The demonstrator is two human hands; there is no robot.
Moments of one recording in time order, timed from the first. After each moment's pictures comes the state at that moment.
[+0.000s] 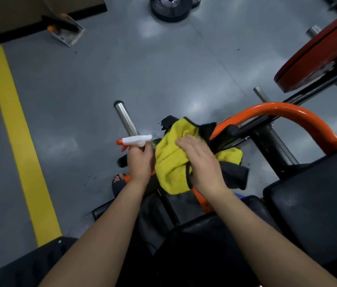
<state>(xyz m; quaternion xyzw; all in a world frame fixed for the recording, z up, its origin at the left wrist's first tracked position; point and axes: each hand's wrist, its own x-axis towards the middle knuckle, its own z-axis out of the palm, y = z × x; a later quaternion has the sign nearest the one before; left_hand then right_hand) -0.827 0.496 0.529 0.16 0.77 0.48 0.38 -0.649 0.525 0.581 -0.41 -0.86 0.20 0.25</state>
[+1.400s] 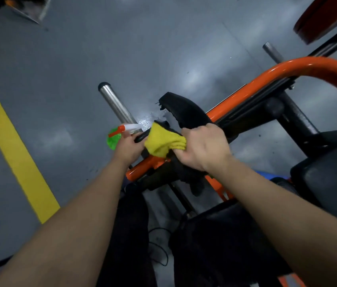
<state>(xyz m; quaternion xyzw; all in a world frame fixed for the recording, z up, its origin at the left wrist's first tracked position) -0.919 0.522 0.415 0.38 0.77 0.22 0.47 -0.696 0.572 0.533 -0.48 -0.87 0.12 -0.05</state>
